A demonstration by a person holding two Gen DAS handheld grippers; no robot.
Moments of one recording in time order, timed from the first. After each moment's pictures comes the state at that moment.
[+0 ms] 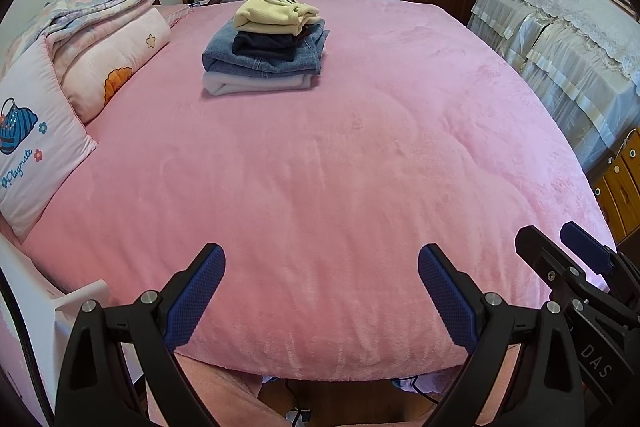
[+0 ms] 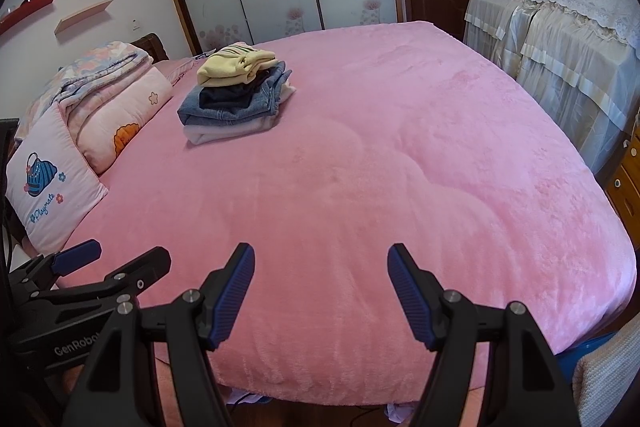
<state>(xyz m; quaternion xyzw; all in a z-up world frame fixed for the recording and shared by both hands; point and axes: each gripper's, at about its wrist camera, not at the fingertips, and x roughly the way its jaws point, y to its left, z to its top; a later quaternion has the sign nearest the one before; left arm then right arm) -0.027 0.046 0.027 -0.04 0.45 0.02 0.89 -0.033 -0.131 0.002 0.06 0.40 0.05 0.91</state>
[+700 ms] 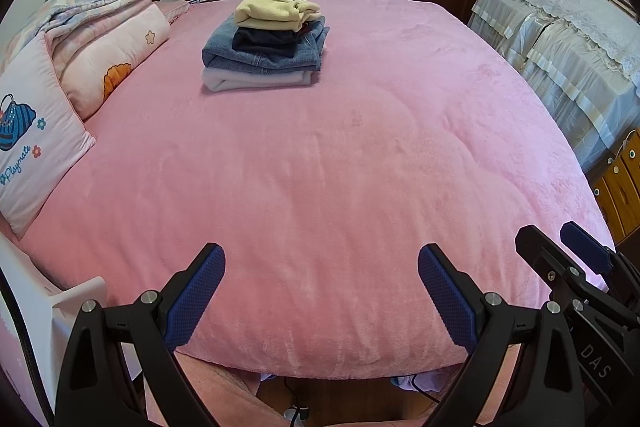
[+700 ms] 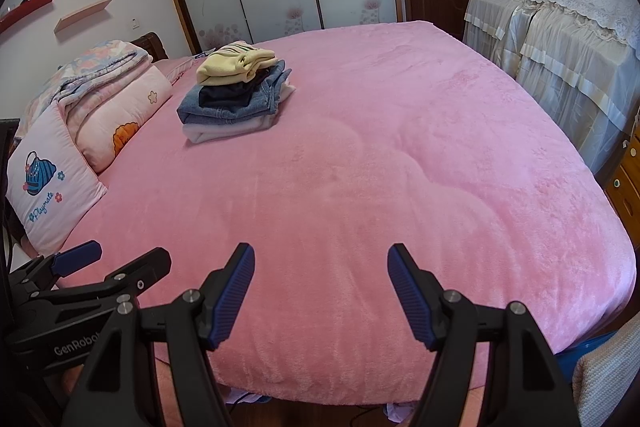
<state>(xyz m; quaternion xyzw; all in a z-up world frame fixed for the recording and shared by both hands) -0.029 0.046 0.023 -0.04 0.46 0.02 0.89 -0.034 -0.132 0.003 0.06 0.40 0.05 0.91</state>
